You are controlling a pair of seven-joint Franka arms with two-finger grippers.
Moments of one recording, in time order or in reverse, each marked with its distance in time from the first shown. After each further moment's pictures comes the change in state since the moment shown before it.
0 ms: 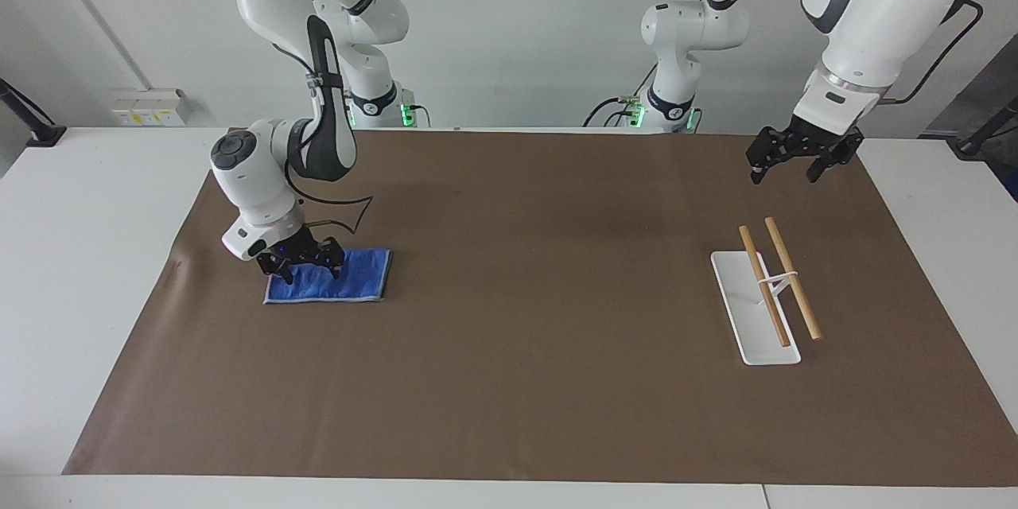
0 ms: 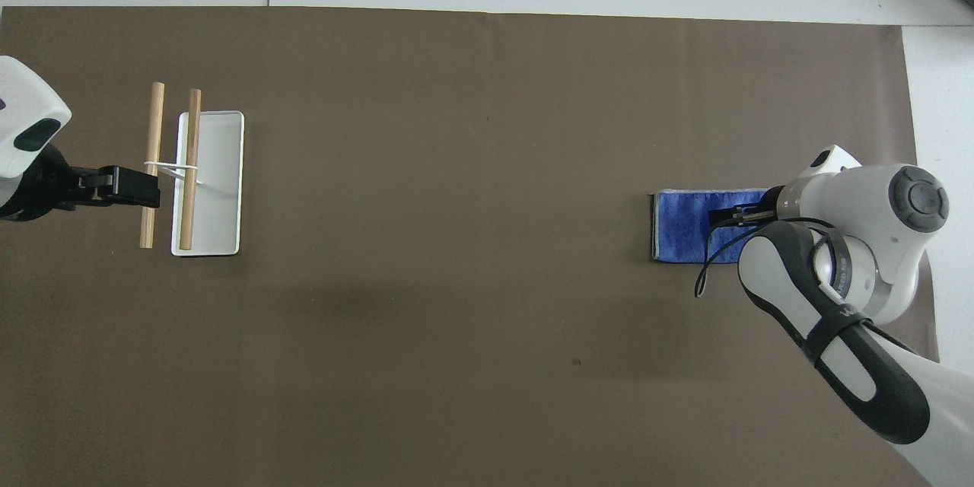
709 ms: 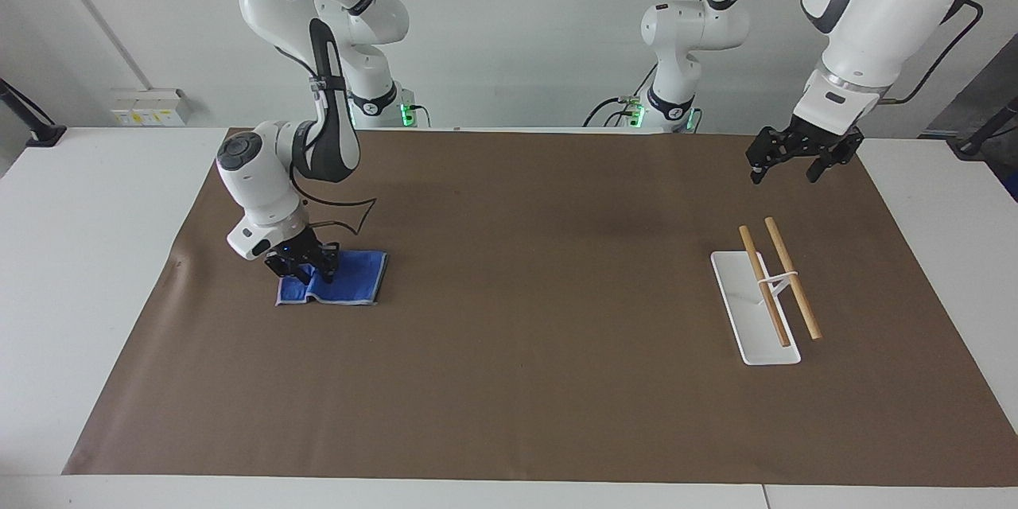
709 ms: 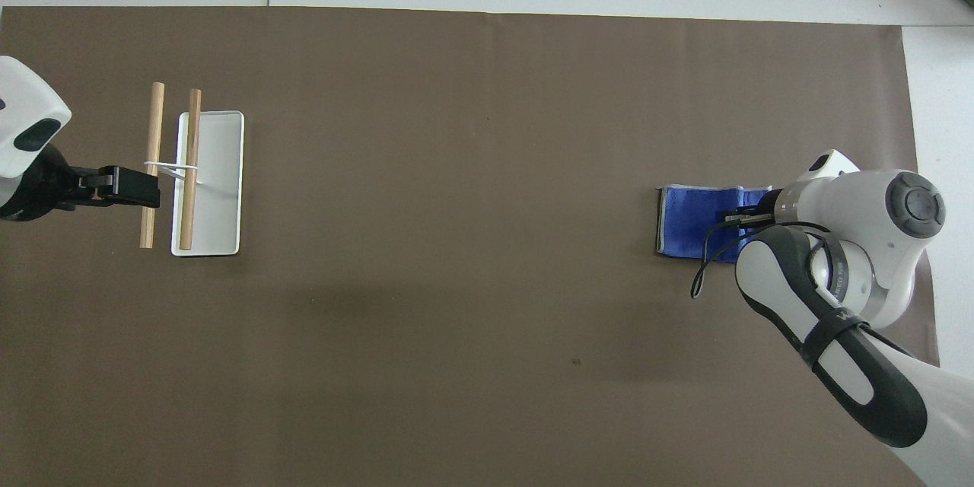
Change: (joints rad) left arm 0.000 0.000 0.000 0.000 0.000 0.000 0.000; right arm 0.004 -0.009 0.002 -0.014 0.006 0.021 0.025
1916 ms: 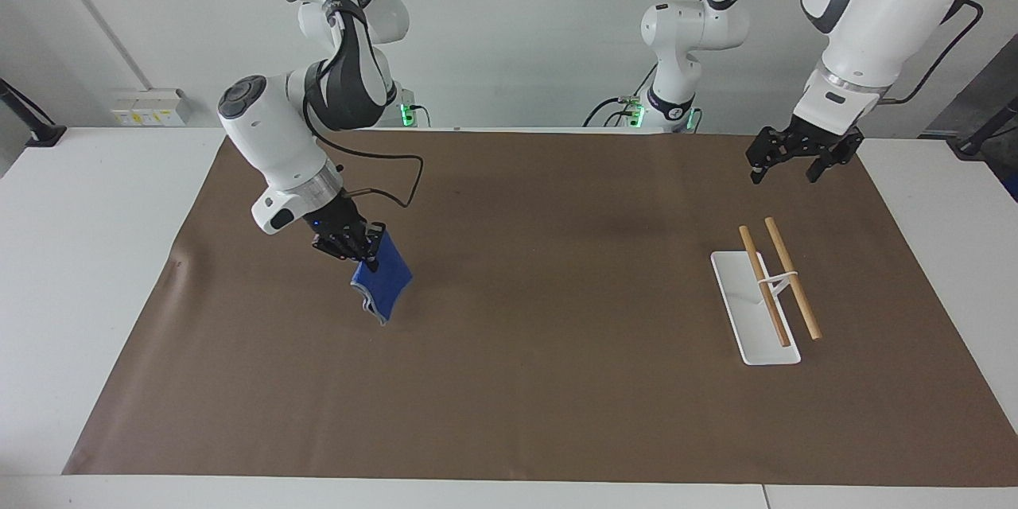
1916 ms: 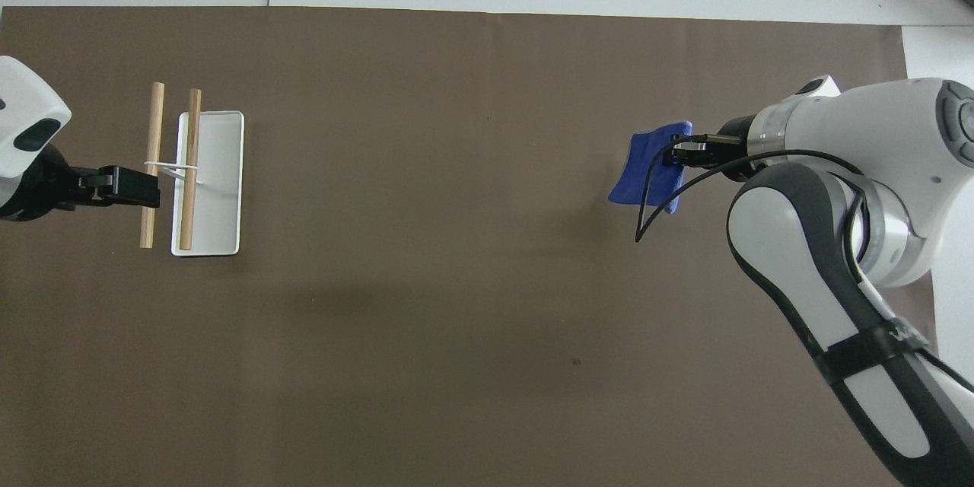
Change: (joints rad) left arm 0.000 0.000 0.000 0.000 0.000 0.000 0.000; right arm 0.035 -0.073 0.166 0.333 0.241 -0.305 0.343
